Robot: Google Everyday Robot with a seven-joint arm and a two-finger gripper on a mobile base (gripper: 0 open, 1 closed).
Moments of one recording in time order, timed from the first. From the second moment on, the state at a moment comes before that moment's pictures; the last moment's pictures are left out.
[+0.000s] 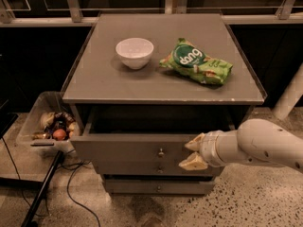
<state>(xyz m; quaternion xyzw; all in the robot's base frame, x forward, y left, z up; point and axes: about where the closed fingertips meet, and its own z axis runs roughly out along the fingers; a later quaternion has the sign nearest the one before) 0.496 -0.142 0.654 -0.54 0.77 0.08 0.34</state>
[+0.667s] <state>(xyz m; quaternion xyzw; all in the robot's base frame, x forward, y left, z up) 0.496 -0.142 0.654 -0.54 0.77 0.08 0.34</state>
